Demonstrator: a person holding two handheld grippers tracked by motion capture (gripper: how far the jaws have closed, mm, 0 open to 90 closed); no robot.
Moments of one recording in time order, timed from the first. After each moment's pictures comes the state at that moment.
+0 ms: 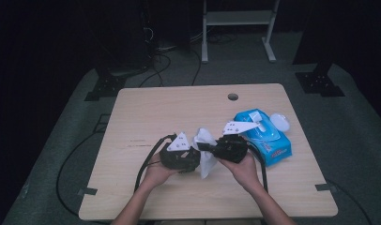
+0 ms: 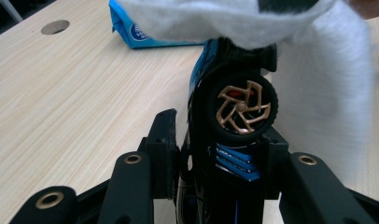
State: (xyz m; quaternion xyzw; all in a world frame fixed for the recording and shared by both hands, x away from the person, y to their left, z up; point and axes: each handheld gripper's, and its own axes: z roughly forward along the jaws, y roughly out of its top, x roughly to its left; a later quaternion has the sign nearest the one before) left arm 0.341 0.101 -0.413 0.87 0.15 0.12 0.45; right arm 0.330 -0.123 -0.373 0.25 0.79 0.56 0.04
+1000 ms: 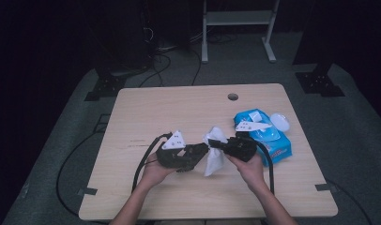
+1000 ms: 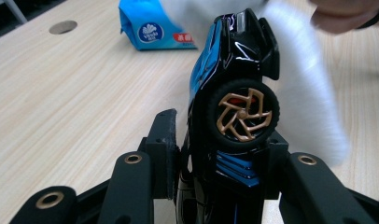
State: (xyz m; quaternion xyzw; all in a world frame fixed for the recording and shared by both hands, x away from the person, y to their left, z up) left arm 0.343 0.108 -0.414 0.87 0.15 0.12 0.46; right arm 0.344 -0.153 -0.395 0.32 0.75 0.59 0.02
